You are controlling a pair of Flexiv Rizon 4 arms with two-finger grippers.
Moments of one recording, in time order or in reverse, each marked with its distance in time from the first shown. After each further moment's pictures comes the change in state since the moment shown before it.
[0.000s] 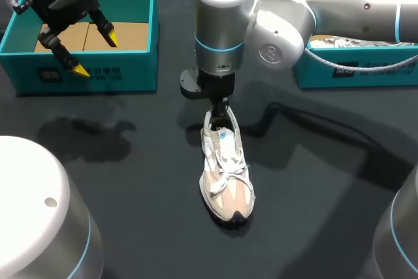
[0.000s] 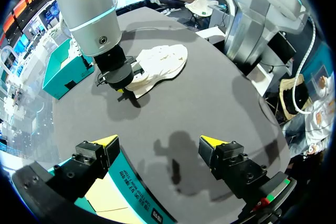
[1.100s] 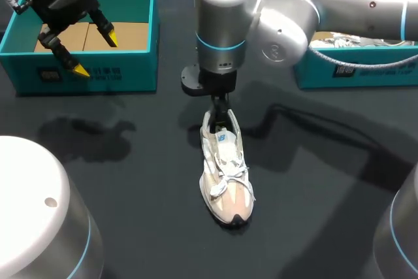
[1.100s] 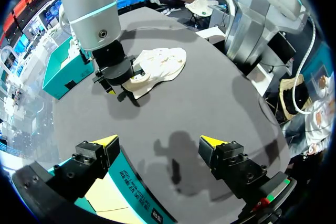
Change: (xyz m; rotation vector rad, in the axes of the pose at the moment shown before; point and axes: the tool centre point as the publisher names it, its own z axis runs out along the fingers) left arm 0.000 0.000 0.000 0.000 0.000 0.000; right arm -0.005 -0.003 -0.011 0.003 -0.036 -0.004
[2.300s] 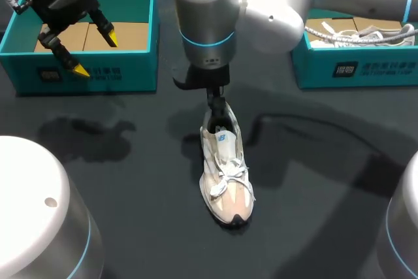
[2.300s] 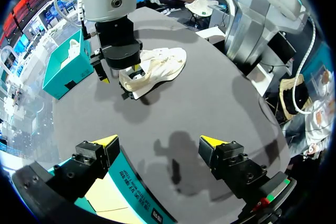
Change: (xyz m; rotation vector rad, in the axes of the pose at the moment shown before) left arm 0.000 0.000 0.000 0.000 0.000 0.000; right arm 0.011 0.004 -0.058 0.104 -0.091 0.063
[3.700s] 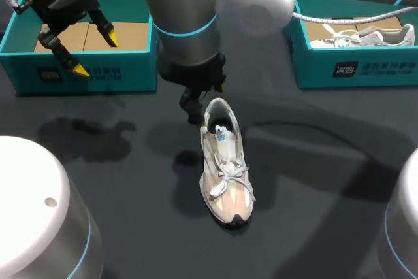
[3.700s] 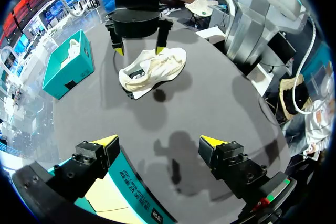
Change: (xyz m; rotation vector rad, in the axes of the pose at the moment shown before) left arm 0.000 0.000 0.000 0.000 0.000 0.000; right arm 0.066 0.019 -0.080 0.065 0.058 0.476
